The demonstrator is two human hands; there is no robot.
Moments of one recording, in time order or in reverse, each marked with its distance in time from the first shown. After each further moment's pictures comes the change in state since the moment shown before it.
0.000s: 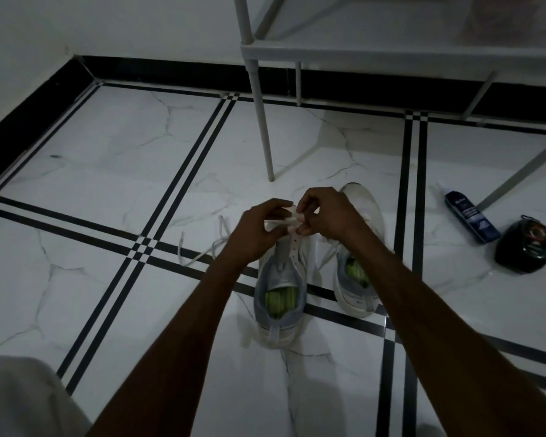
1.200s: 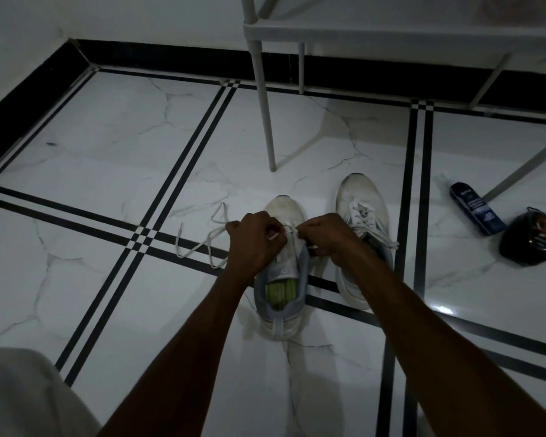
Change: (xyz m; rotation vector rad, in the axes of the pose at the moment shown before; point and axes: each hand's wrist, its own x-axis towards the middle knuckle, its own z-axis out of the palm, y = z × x) left_hand -0.024 -0.023 0.025 0.436 0.138 -0.207; right_hand -0.003 0.046 0.042 0.272 -0.006 0.425
